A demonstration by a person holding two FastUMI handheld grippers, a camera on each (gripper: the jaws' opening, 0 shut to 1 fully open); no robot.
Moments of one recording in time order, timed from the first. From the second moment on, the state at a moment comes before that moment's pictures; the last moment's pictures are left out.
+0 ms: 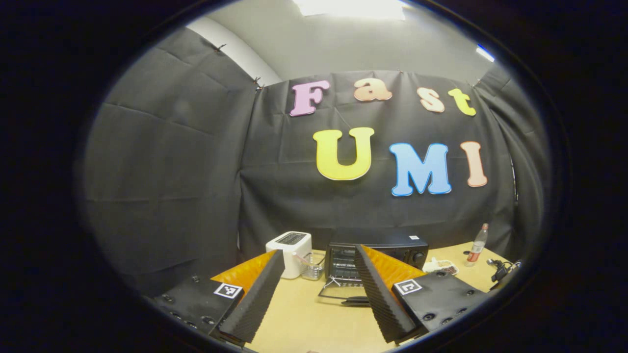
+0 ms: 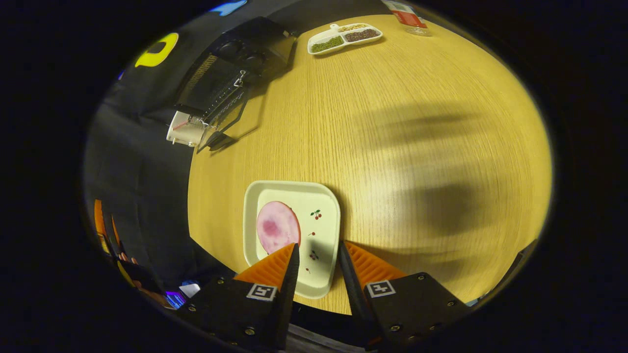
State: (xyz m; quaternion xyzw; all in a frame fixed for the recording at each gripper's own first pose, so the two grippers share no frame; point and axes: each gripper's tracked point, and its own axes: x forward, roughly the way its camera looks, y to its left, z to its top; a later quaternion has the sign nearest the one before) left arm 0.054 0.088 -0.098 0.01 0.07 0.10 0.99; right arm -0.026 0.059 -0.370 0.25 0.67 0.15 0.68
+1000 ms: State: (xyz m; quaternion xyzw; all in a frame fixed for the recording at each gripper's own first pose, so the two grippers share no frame) left arm 0.064 0.096 -0.094 0.00 0.06 0.09 0.99; right arm -0.012 0.063 -0.350 0.34 0.63 0.13 0.68
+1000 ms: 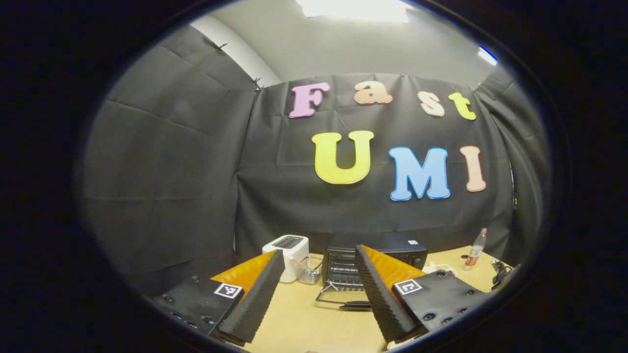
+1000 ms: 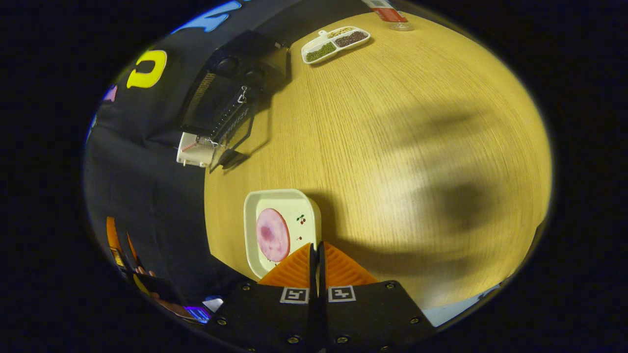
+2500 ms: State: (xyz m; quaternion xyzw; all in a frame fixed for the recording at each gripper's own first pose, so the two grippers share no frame) left arm 0.132 0.181 -0.134 0.00 0.08 0.08 0.99; right arm 0.182 0.228 -0.319 0.60 0.47 -0.06 0.64
